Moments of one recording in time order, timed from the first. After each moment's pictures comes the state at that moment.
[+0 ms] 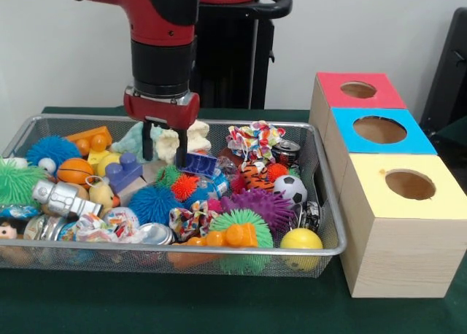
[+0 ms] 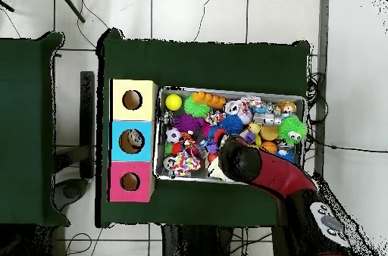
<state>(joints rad) -0.48 -0.60 0.02 1.82 -0.08 0.22 1.69</state>
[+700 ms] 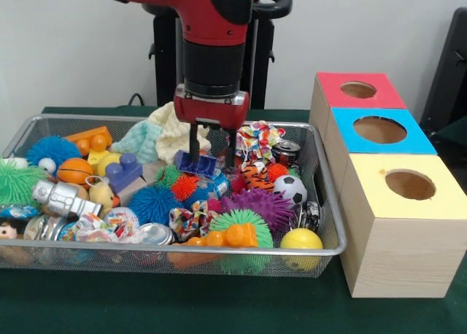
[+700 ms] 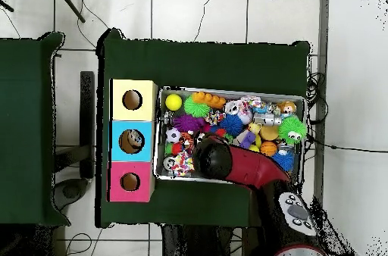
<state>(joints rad) -0.36 -0.60 0.02 1.83 -0.06 0.22 1.69</state>
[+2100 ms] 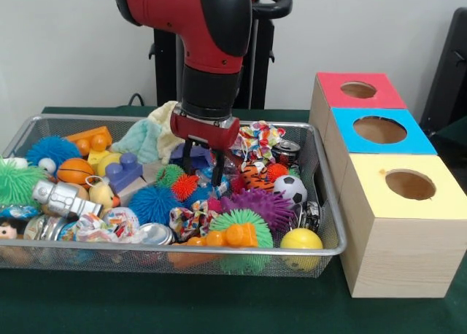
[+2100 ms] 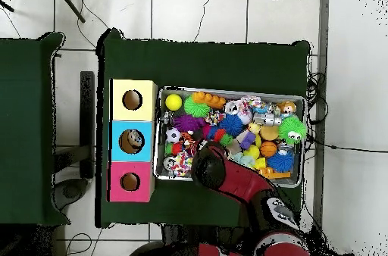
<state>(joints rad) -0.30 -0.47 -0.08 1.90 0.09 -0.04 1.77</state>
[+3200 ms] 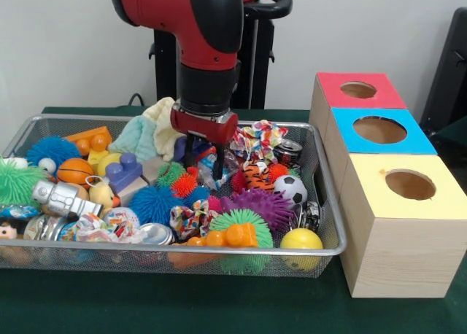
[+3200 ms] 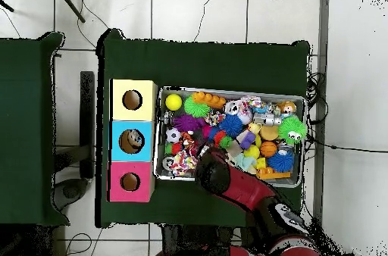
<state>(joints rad) -0.38 -0.49 -0.02 1.96 0.08 -0.04 1.79</state>
